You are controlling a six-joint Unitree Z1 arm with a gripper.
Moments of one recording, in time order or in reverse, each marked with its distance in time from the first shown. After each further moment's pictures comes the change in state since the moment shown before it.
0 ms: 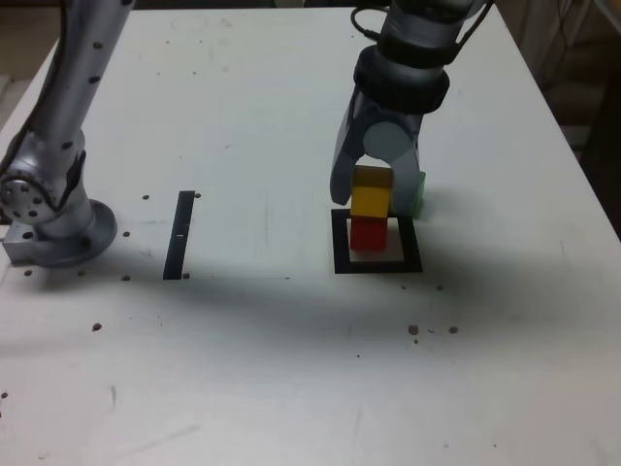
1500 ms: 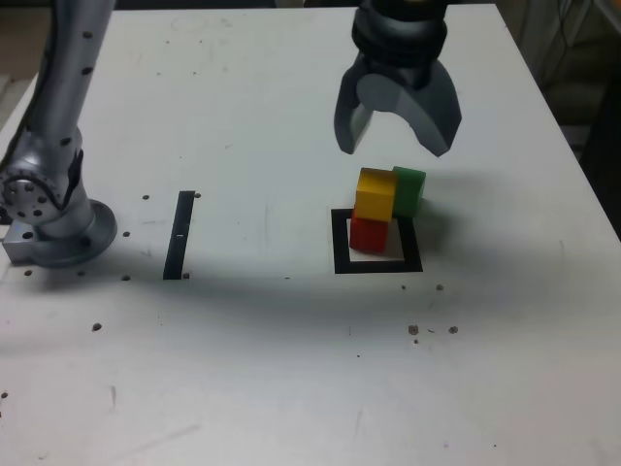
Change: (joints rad) arm 0.077 -0.051 -0.036 -0.029 0.132 0.334
